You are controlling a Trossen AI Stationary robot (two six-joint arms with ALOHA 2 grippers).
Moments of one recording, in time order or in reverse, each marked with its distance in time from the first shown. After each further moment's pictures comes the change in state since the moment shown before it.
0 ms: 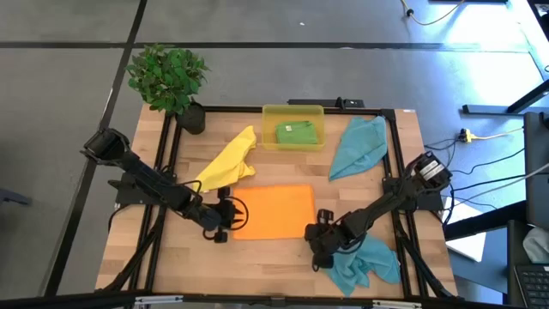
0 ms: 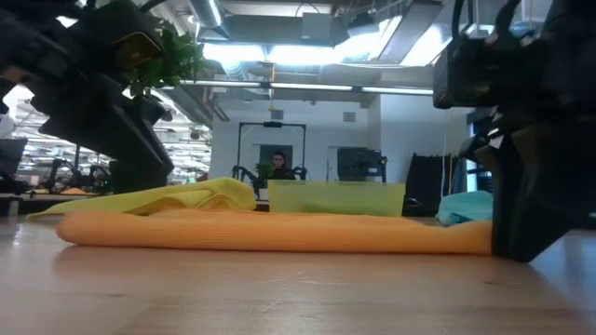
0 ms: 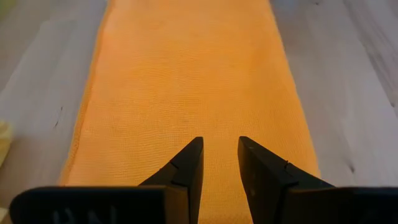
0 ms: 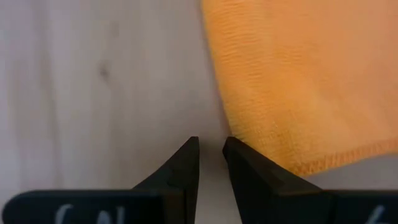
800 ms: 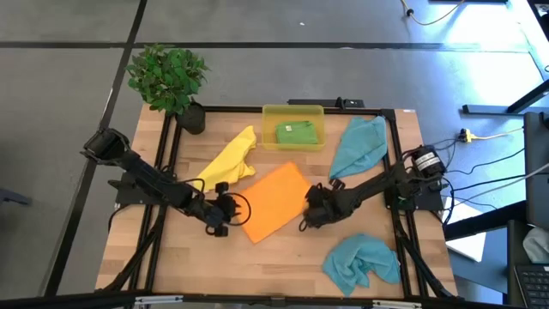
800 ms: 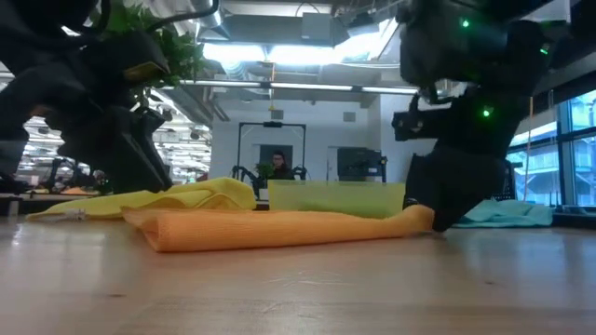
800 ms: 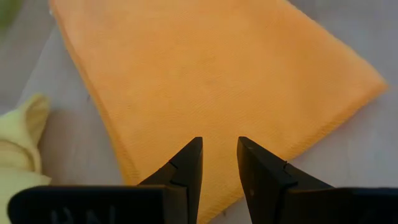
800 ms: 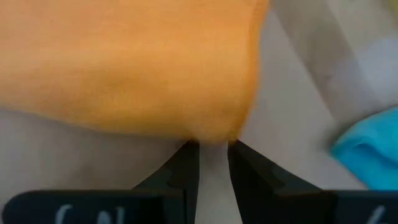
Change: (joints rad) left arm 0.050 -0.001 0.000 -0.110 -0.016 0.007; right arm -0.223 -0.023 -0.012 -0.270 0.274 0.201
